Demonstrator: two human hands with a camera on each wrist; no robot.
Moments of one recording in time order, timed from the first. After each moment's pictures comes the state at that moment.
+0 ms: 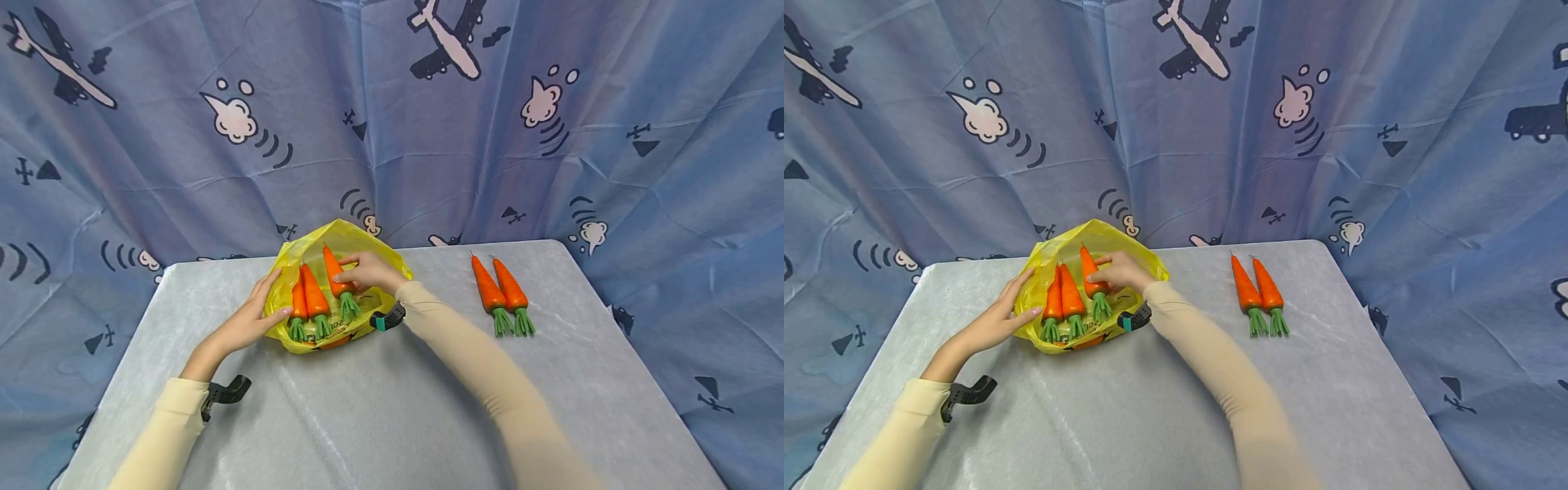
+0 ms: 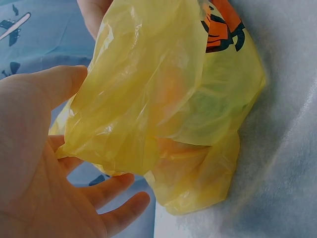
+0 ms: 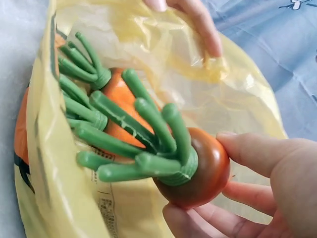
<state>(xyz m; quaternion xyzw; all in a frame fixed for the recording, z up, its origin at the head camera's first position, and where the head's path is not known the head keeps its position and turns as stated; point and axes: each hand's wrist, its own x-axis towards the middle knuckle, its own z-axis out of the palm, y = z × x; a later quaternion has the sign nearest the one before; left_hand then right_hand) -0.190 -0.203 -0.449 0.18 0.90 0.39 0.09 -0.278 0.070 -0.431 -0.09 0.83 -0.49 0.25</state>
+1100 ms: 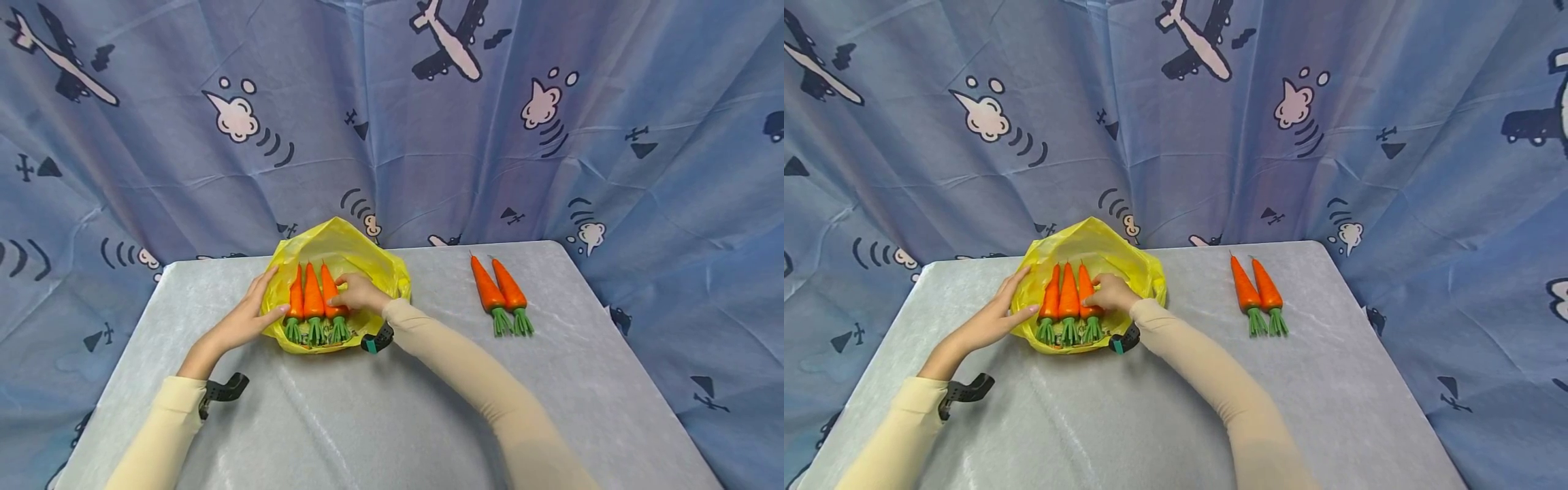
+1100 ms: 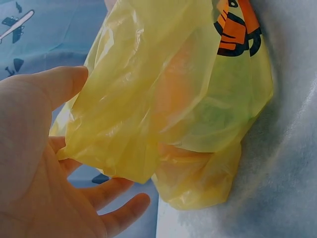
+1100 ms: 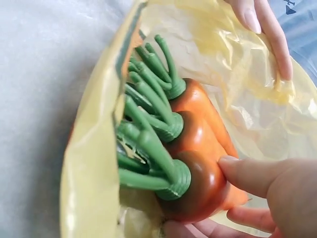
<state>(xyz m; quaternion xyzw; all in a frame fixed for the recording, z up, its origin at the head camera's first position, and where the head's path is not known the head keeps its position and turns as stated) -0.189 -0.208 -0.446 0.18 0.90 0.39 0.08 -0.254 0.044 -0.459 -0.09 0.89 -0.40 0.22</state>
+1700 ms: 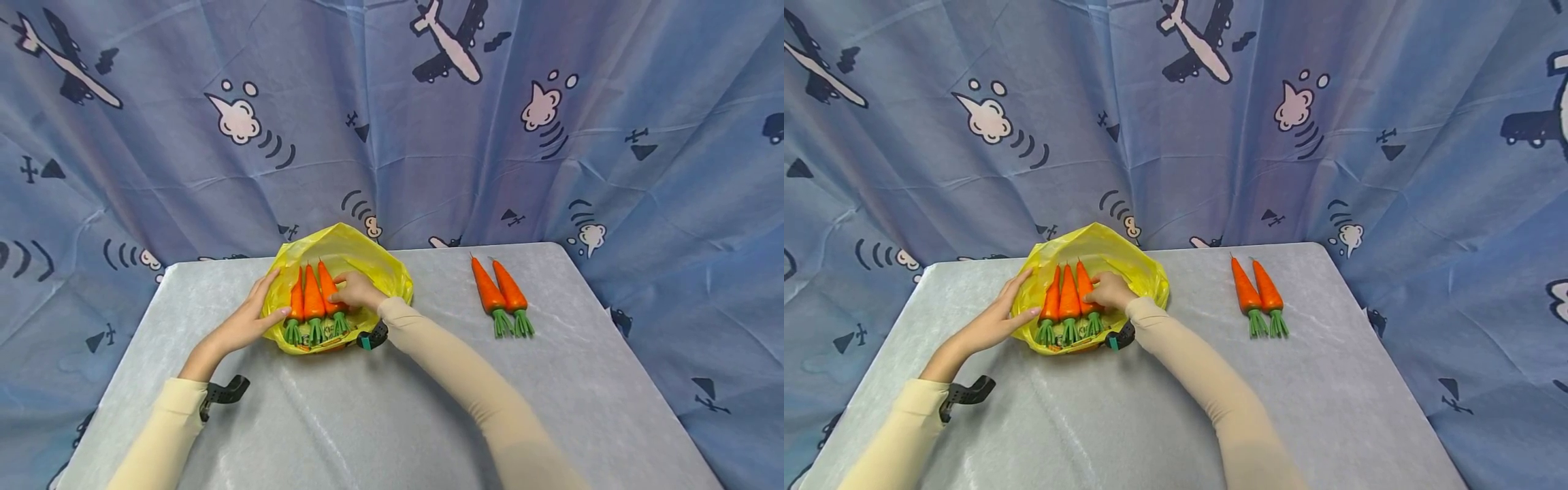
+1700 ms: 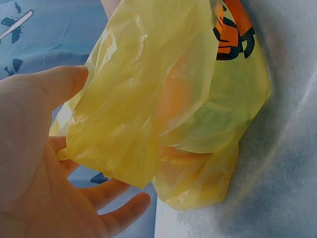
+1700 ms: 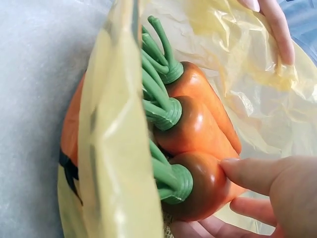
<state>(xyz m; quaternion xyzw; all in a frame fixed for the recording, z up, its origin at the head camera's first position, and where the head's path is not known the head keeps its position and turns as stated) -0.188 -0.207 -0.448 0.18 0.90 0.40 0.09 -0.260 0.037 -0.462 -0.08 0.89 -0.40 0.20</state>
